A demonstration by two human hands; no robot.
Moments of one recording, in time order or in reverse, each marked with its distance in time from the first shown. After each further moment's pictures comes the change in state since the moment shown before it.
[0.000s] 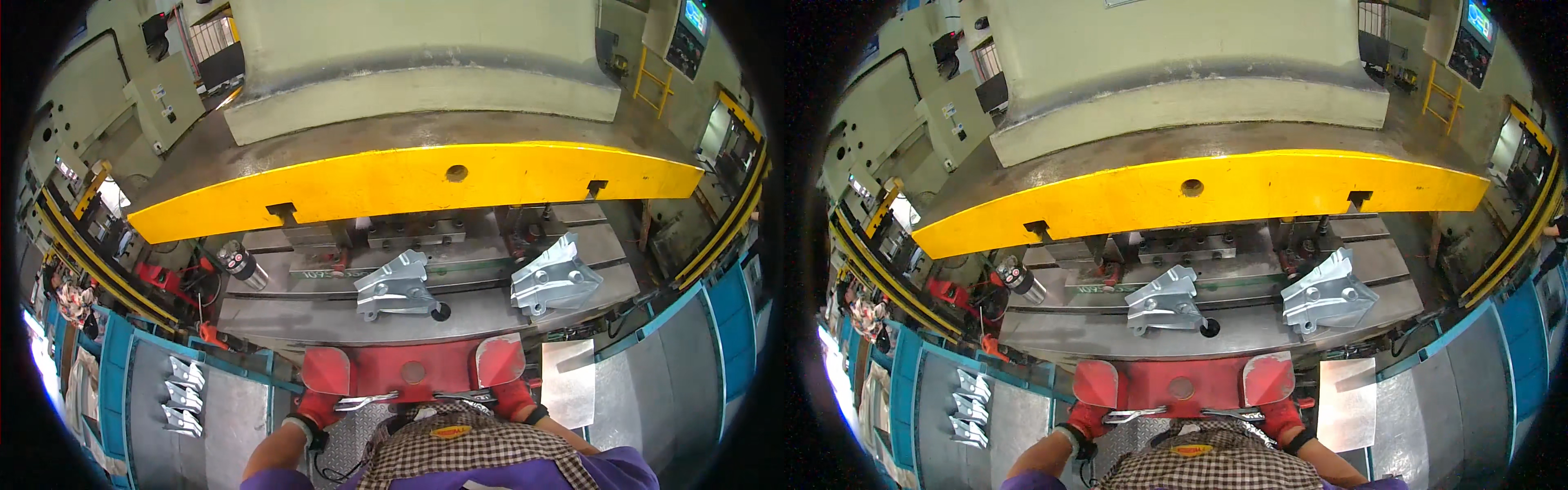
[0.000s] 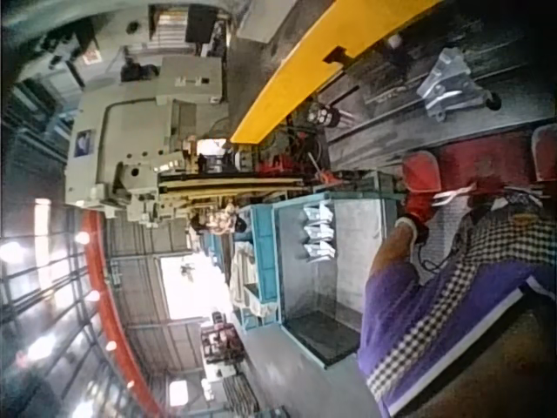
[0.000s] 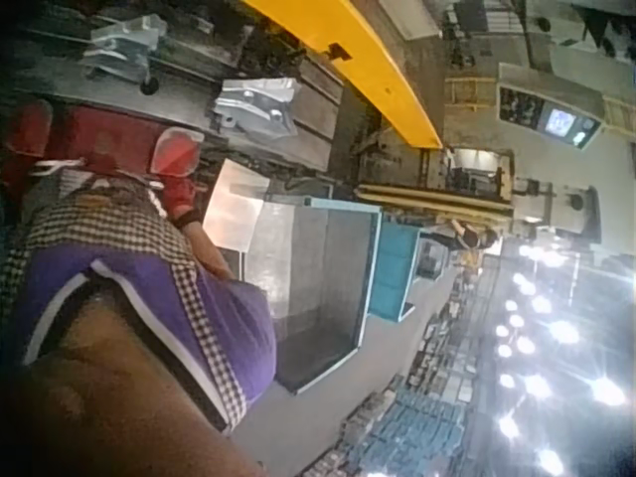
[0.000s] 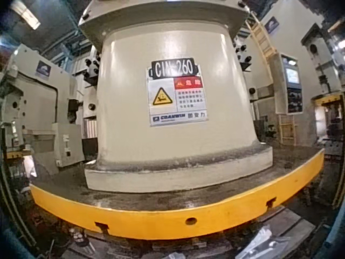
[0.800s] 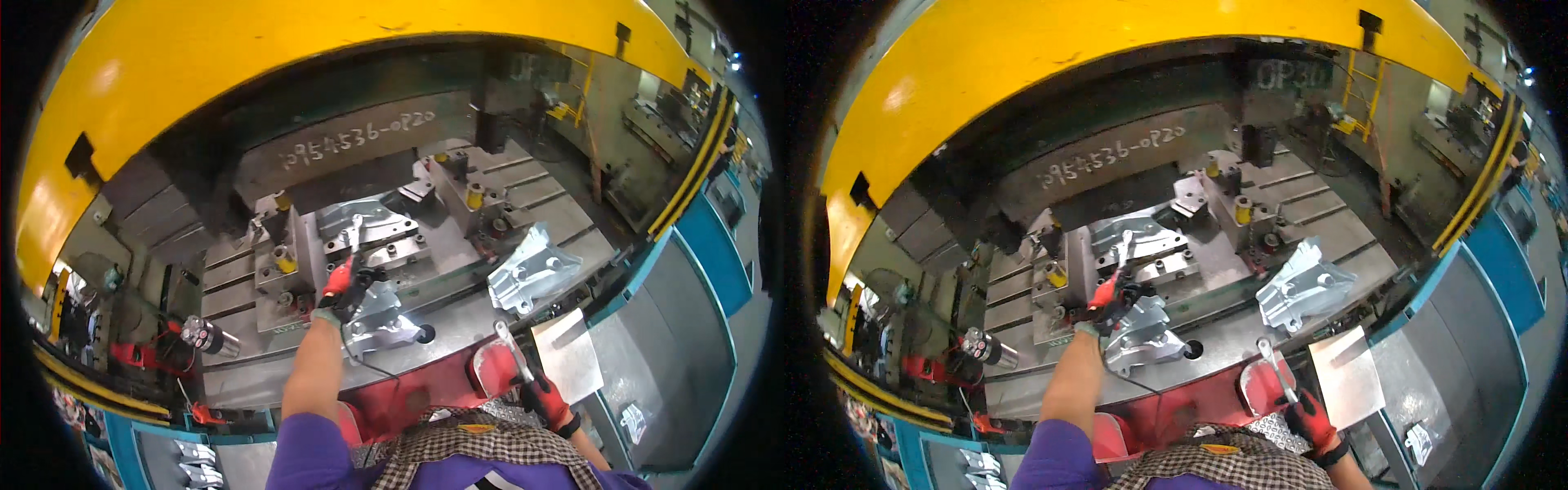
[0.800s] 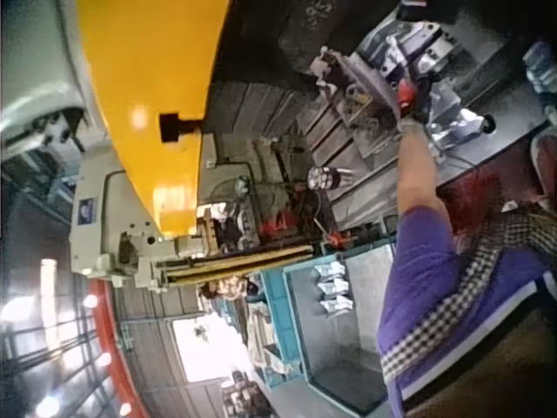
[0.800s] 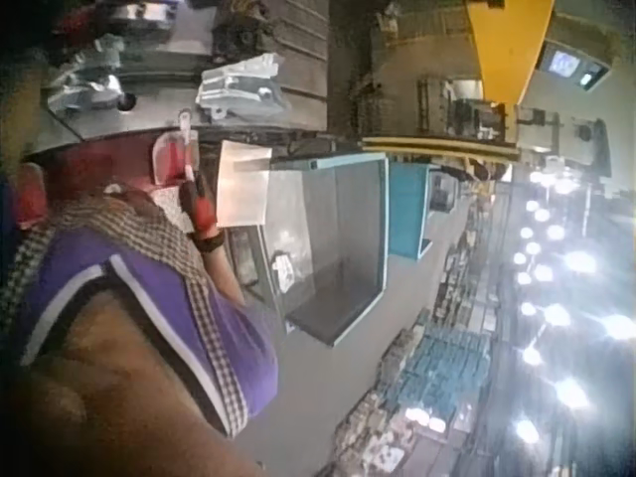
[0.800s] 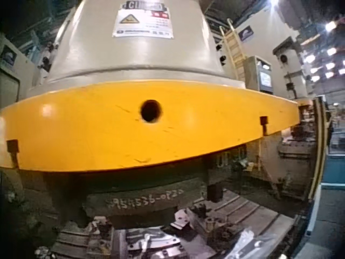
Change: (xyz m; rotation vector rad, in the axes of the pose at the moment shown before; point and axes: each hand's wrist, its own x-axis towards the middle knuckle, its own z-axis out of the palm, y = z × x) left_hand 0.393 -0.054 -0.094 -0.402 0.222 0.085; right_hand -0.044 -0.037 -0.052 1.516 0.501 0.487
